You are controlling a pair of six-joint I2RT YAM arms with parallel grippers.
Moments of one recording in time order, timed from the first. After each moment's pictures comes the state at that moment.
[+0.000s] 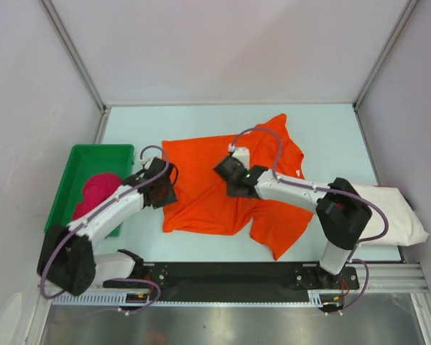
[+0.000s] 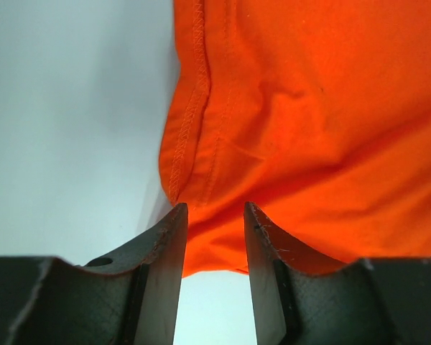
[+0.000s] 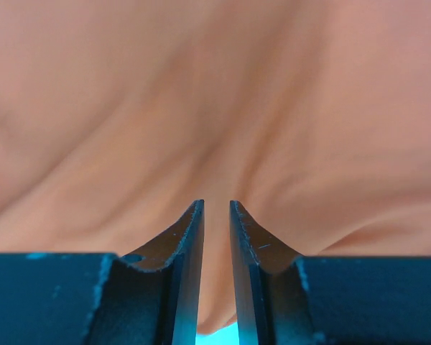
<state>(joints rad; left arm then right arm) -0.44 1.18 0.74 -0.66 -0.23 -0.73 0.94 1.74 1.23 -0.52 0.41 0.77</state>
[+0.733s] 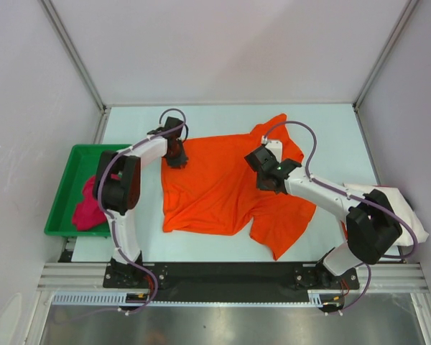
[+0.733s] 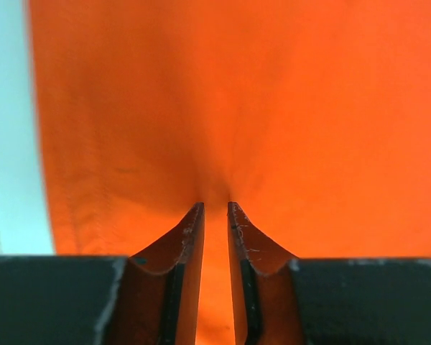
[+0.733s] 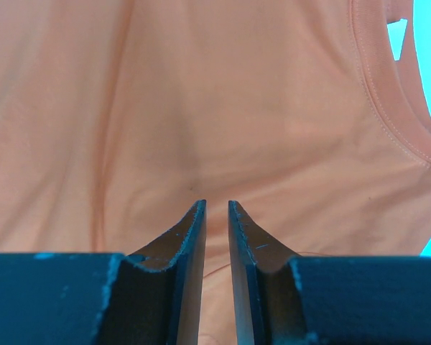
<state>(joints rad) -0.29 1.99 1.40 -0.54 -0.09 -0.54 0.71 1.53 1.10 -0.63 0.46 0.66</state>
